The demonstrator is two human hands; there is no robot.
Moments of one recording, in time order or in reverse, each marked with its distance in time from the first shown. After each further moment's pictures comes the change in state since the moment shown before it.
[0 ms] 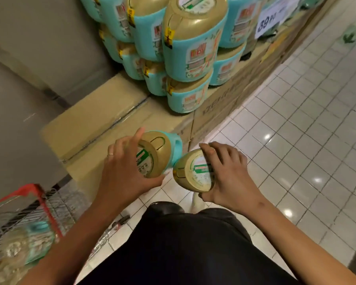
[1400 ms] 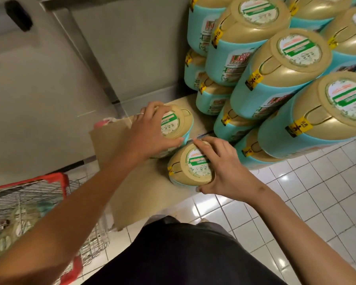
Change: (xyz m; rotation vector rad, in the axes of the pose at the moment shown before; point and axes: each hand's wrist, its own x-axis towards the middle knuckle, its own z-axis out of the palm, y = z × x) left_hand 0.207 -0.146 -0.052 -0.017 0.221 -0.058; right_hand 0.259 -0.088 -0.005 0.036 -0.135 -0.533
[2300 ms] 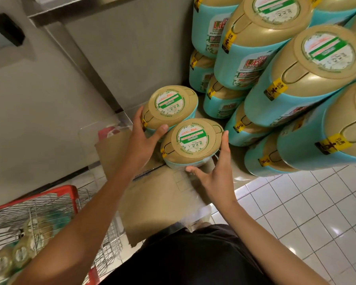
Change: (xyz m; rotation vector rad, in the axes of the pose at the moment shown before) left_hand 0.015 -0.059 0.016 -0.769 0.019 -0.345; right_hand 0.054 -0.016 0.094 0.698 0.594 0.390
